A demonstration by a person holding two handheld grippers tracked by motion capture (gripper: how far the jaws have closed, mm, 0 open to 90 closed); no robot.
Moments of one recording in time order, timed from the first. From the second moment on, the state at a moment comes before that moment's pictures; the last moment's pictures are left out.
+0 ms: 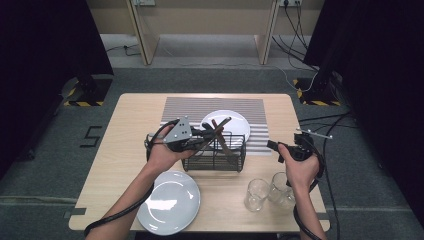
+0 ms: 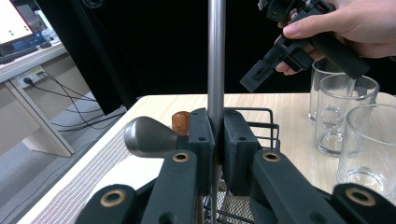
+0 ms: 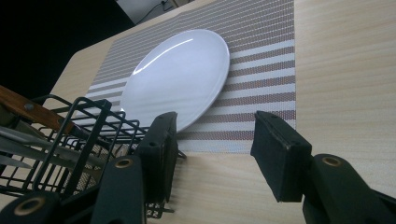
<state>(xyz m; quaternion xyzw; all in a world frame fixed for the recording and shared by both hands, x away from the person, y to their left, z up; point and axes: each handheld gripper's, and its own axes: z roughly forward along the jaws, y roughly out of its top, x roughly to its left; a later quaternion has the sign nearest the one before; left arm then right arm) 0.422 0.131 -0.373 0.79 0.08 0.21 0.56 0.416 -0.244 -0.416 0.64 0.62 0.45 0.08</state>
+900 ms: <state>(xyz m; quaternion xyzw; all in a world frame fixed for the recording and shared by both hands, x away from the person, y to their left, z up) 0.422 0.132 -0.365 0.78 0.09 0.21 0.58 0.416 -0.245 -0.416 0.64 0.62 0.45 0.08</state>
